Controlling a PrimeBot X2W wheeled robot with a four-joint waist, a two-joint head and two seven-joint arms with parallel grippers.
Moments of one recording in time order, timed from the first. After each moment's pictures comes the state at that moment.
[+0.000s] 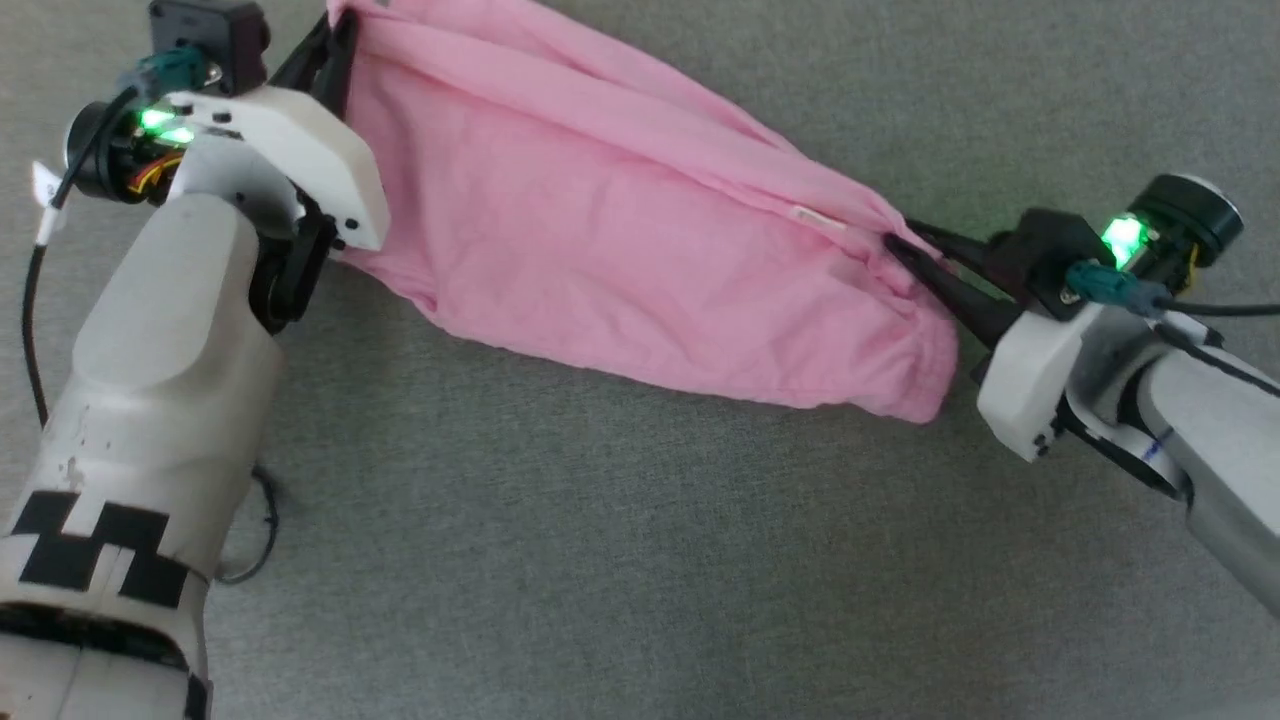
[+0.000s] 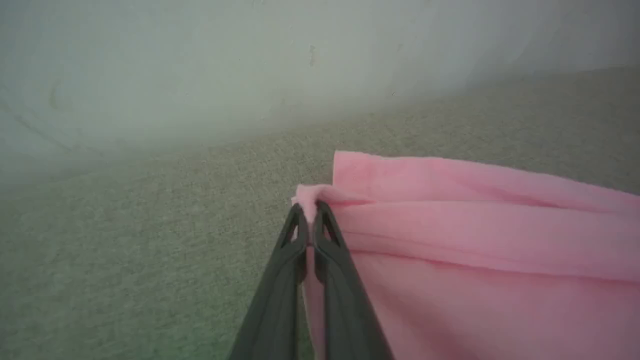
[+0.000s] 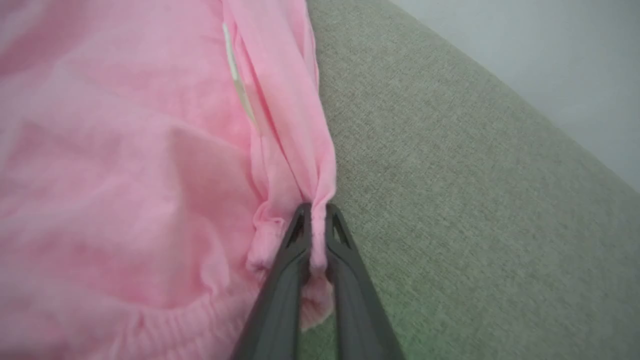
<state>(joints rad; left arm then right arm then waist) -1.00 0.35 -0.46 0.76 -0.50 -0.04 -0.09 -0.79 -0.63 0.85 0.24 0.48 0.13 0.03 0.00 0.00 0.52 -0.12</state>
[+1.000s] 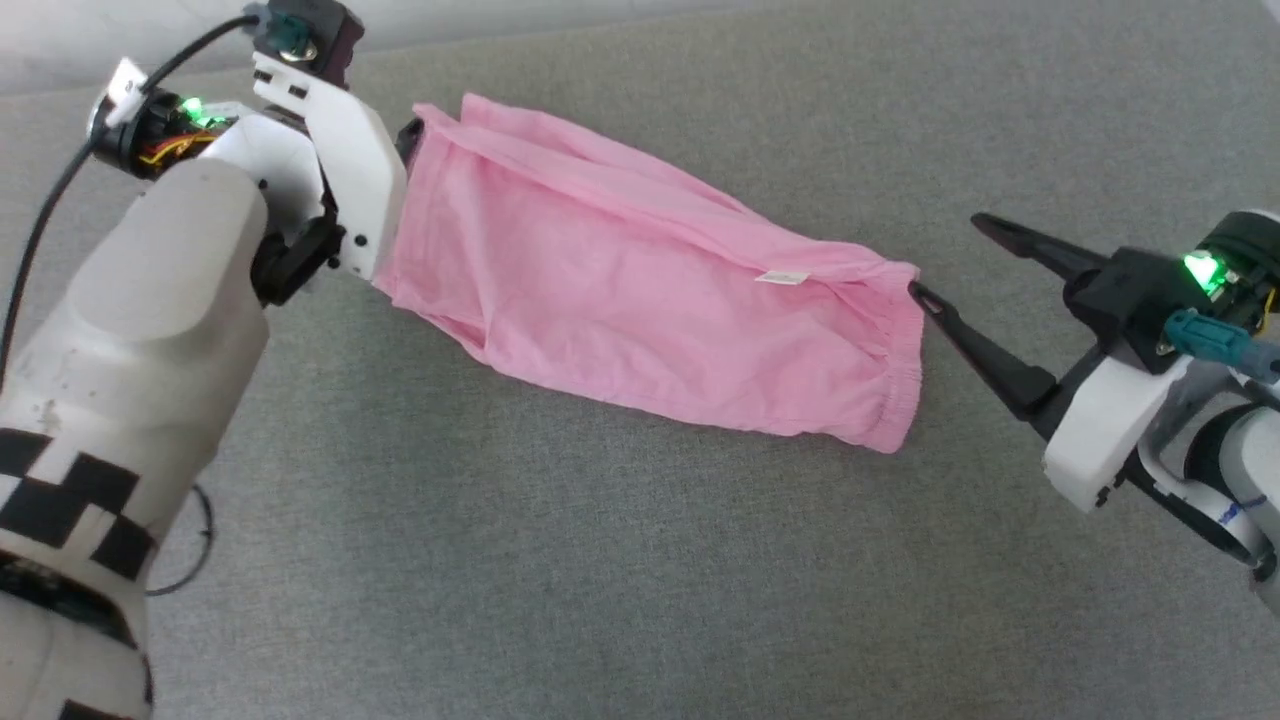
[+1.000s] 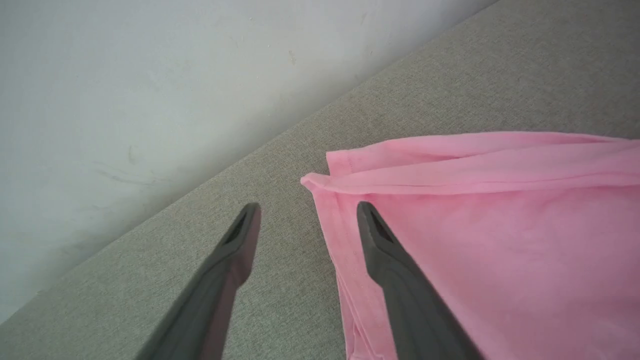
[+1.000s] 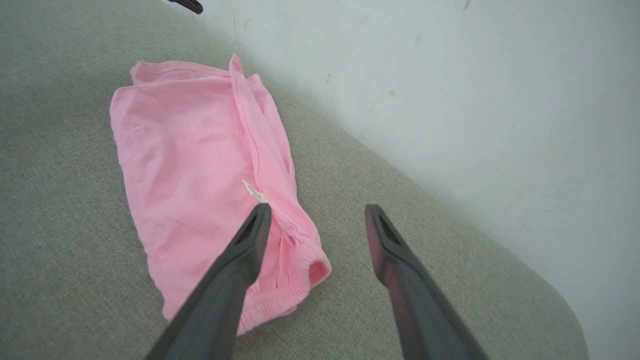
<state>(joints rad) -1.16 0.41 -0.84 0.90 -0.63 -0.12 0.22 -0.62 -0.71 0.68 0.01 0.48 0.13 0.06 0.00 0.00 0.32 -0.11</state>
